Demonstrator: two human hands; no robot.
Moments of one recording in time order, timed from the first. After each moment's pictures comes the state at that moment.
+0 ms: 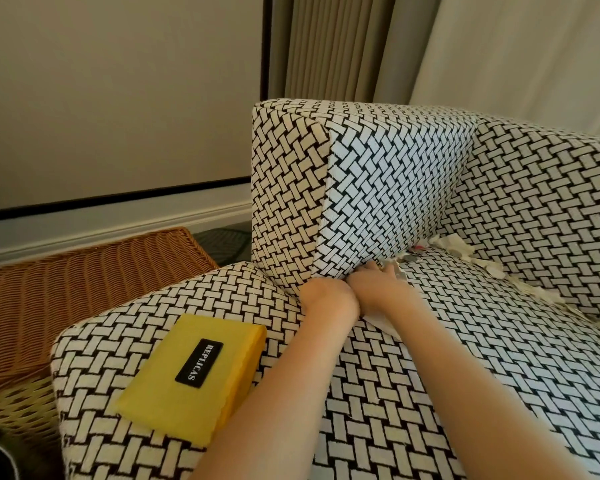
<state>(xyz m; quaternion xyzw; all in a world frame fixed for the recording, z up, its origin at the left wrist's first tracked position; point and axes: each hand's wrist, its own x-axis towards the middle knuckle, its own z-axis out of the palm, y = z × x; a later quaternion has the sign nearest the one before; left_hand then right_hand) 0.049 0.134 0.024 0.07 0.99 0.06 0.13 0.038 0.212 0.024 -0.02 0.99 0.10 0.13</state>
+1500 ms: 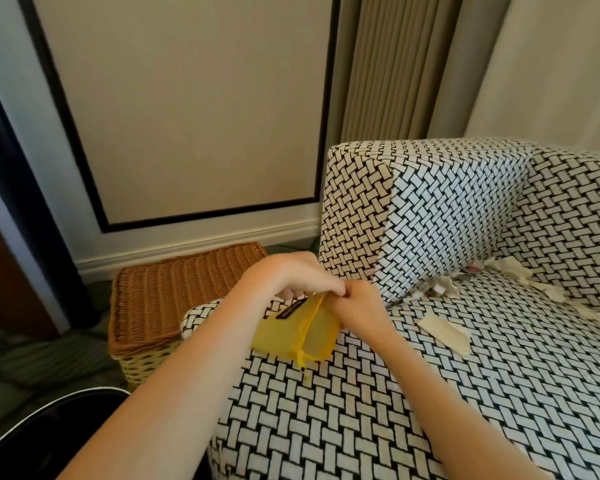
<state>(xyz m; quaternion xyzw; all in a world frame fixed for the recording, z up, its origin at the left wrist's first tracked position) 0.093 -0.013 0.107 0.07 0.95 0.22 0.22 0.103 0.106 0.034 -0.07 0.88 -0.47 -0.02</state>
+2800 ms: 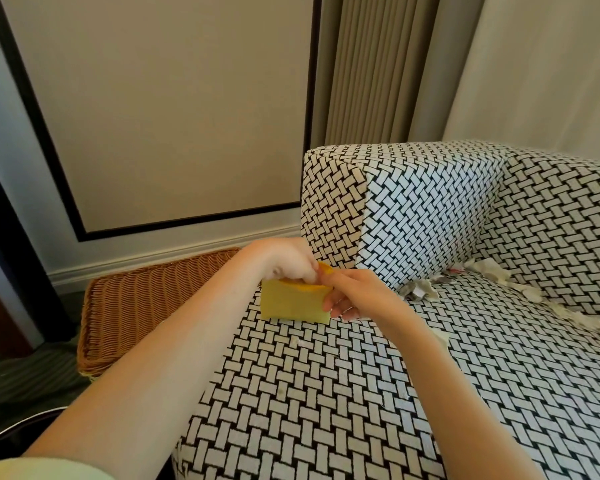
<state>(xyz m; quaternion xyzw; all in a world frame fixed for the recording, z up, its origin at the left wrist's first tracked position) 0.062 0.005 0.116 0.13 0.93 0.26 0.21 0.092 0.140 0.069 -0.03 0.82 -0.56 0.13</state>
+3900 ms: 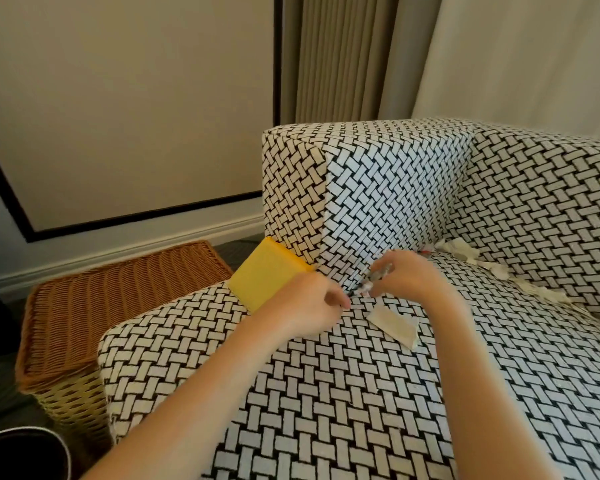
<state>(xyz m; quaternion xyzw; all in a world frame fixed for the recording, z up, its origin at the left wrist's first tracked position) 0.097 0.063 0.061 0.23 0.93 0.29 0.08 0.075 0.233 0.068 0.08 0.97 -0.23 0.02</state>
